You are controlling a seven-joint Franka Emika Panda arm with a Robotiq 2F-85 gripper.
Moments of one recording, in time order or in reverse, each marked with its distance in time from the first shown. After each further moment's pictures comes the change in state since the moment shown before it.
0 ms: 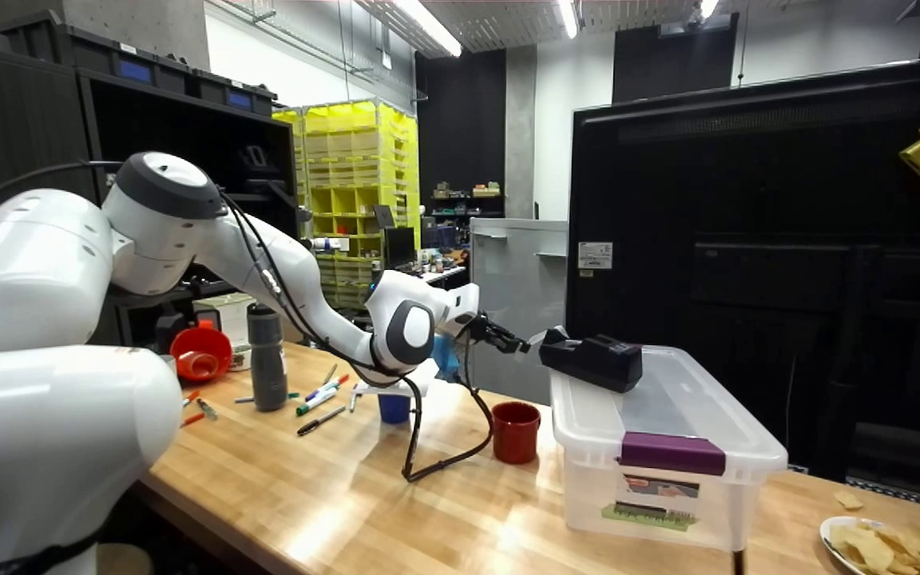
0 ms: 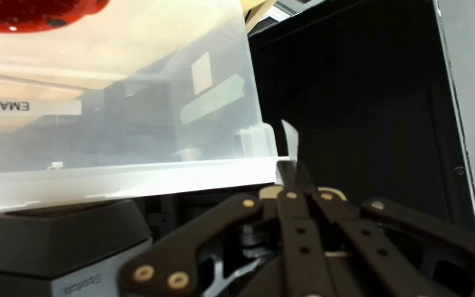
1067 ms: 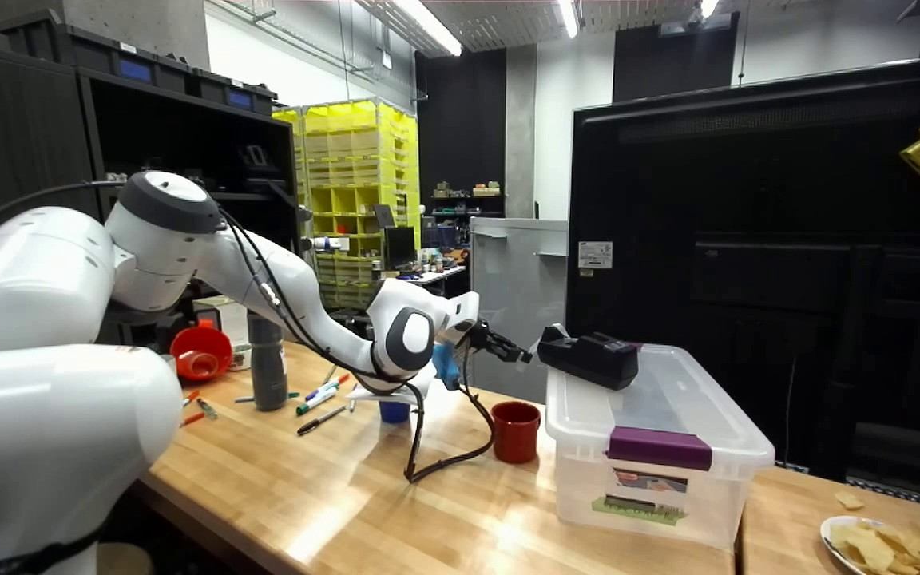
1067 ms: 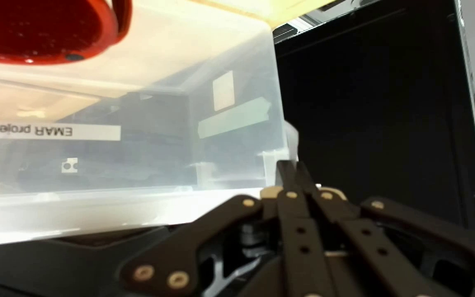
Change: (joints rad) arm 0.009 0.084 -0.011 0.031 0.049 -0.068 -0.004
